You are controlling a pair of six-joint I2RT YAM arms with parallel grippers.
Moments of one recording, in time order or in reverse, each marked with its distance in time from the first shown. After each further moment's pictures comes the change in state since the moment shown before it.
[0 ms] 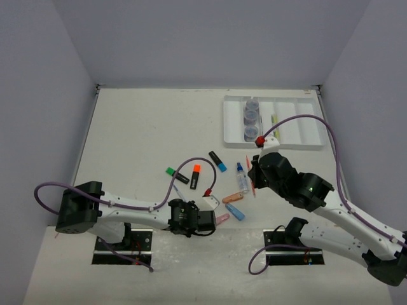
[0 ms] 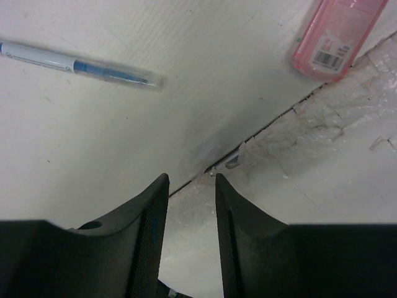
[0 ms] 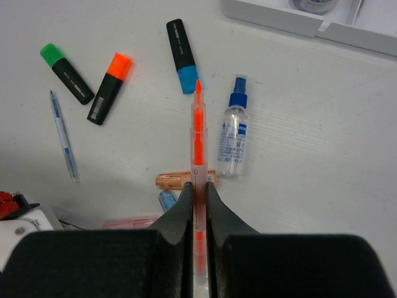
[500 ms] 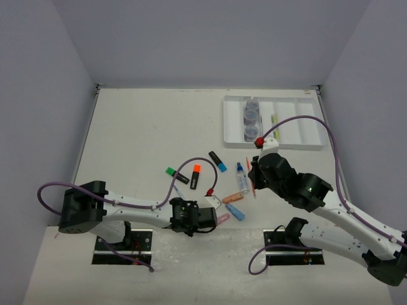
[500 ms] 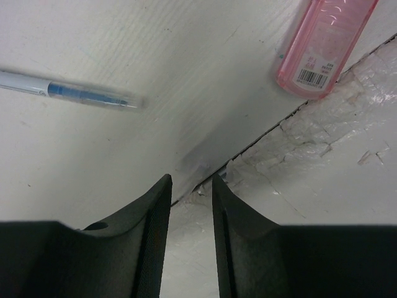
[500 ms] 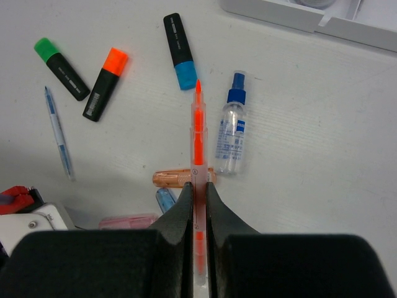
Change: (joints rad) left arm 0.042 0.020 -0.032 0.100 0.058 0.059; right arm 0.000 0.000 -0.013 0.000 -0.002 -0.005
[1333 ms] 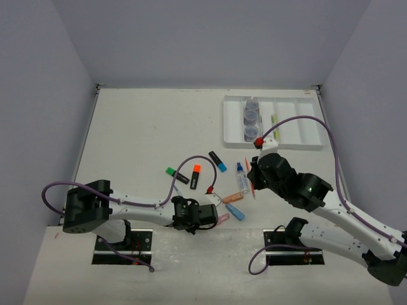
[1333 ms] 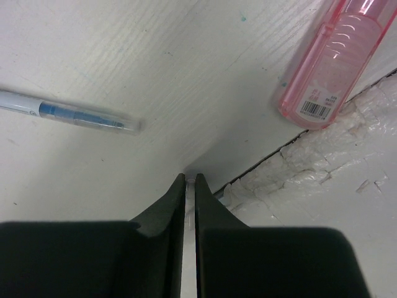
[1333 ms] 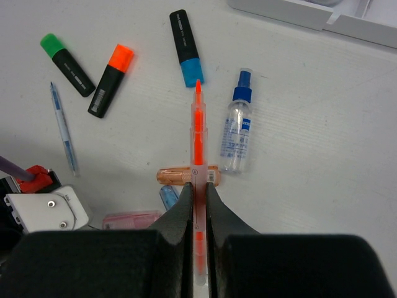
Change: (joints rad) left arm 0.037 0.035 -0.023 0.084 0.027 0.000; right arm 0.000 0.000 0.000 0.001 -0.022 0.000
